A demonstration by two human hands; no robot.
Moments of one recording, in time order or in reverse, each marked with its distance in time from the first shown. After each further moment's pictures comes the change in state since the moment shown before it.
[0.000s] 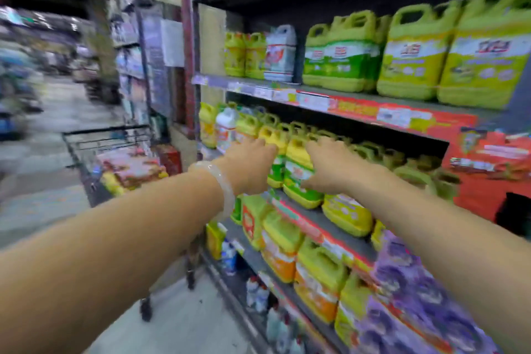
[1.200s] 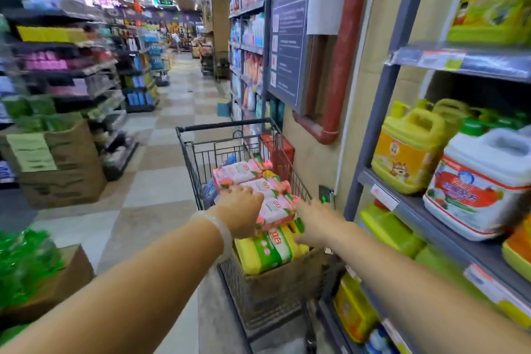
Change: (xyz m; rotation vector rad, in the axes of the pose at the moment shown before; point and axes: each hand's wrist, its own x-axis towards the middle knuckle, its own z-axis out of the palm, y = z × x) left_hand 0.156 -0.618 0.373 -0.018 -0.436 -0.394; right_hand 0.590 -0.454 0.270 0.099 -0.384 -0.365
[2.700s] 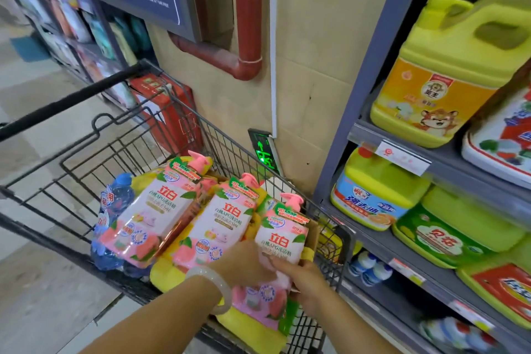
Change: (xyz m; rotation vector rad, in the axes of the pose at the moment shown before) left_hand 0.289 -0.041 0.166 -0.603 -0.742 0.389; right_hand 0.238 -0.021 0.171 2.032 0.170 1.026
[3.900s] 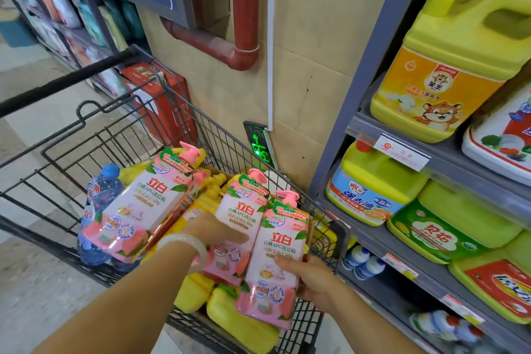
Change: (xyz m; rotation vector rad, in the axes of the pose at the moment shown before) left_hand 0.037 -0.047 -0.041 -0.344 0.167 -0.401; right_hand 0.016 -0.001 -0.030 -0.169 -0.054 0.046
